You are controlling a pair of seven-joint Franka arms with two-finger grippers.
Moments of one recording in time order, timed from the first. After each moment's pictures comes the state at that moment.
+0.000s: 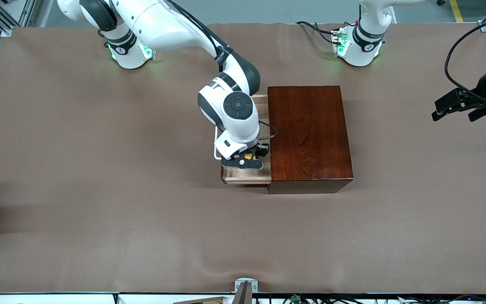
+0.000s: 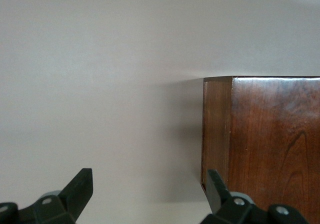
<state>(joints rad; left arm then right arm) 0.00 -0.02 -0.02 -1.63 -0.07 1.65 -0.02 0.76 0.81 0.01 -1.18 0.06 2.05 0.87</state>
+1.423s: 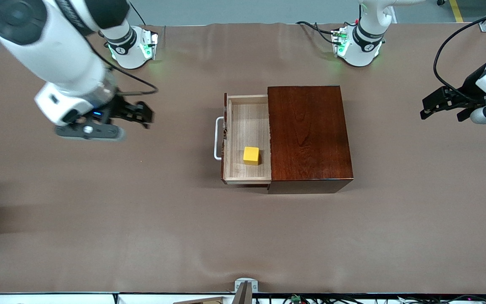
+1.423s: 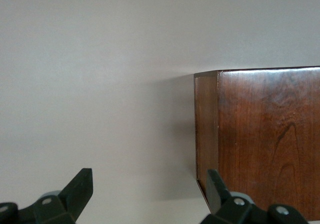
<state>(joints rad) 0.00 -0.02 -0.06 -1.62 -0.07 1.64 -0.02 0.39 0.21 -0.02 -1.32 -0.03 1.47 0.39</state>
